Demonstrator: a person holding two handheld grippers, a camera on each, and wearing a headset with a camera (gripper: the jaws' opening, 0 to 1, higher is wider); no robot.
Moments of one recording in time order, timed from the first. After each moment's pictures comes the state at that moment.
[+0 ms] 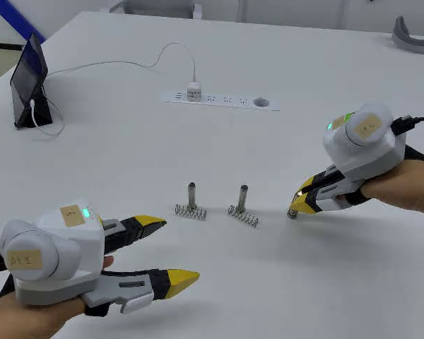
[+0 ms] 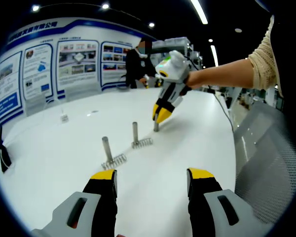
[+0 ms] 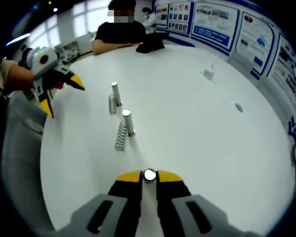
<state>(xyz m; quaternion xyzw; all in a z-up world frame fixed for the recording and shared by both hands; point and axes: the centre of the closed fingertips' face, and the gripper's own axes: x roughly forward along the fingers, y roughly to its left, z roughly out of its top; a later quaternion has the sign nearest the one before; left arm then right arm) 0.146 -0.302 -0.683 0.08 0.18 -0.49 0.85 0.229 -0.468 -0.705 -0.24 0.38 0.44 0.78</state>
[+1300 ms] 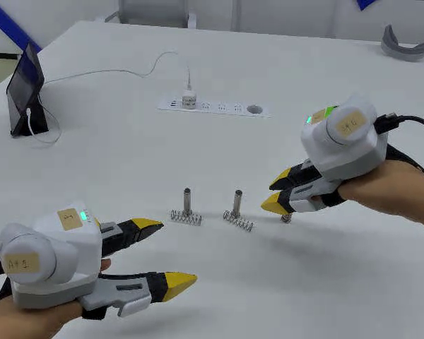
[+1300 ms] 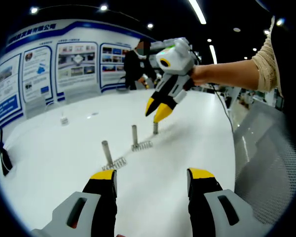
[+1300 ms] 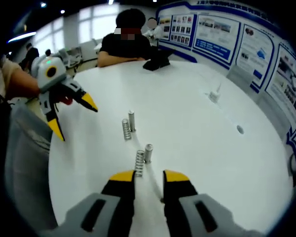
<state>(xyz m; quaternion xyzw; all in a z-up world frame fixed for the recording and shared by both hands) 0.146 -0.304 -0.677 0.09 0.17 -0.49 0.85 0.218 -0.417 -0.675 -0.24 0.34 0.45 0.79</state>
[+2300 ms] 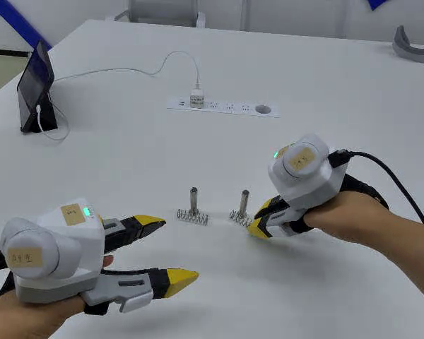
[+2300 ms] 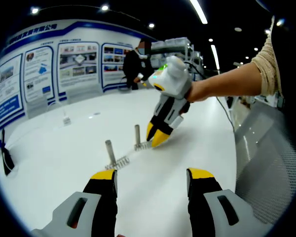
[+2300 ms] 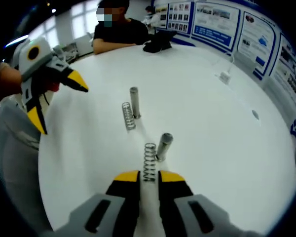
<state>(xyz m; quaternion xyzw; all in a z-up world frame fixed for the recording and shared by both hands) 0.149 -0.299 -0.676 0.09 0.18 -0.49 0.85 0.219 -0.401 -0.734 -0.24 0.39 0.43 0.78</state>
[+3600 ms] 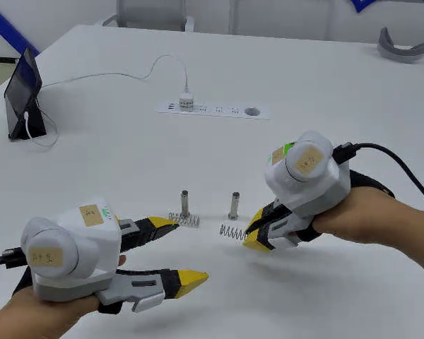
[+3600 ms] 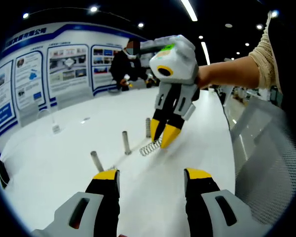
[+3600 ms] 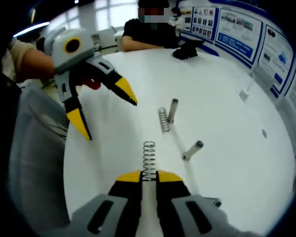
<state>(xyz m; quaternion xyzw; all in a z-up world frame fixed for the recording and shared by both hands) 0.145 -0.328 -0.675 0.11 0.17 -0.52 0.83 0.164 -0.390 -0.696 -0.28 0.37 0.52 0.72</state>
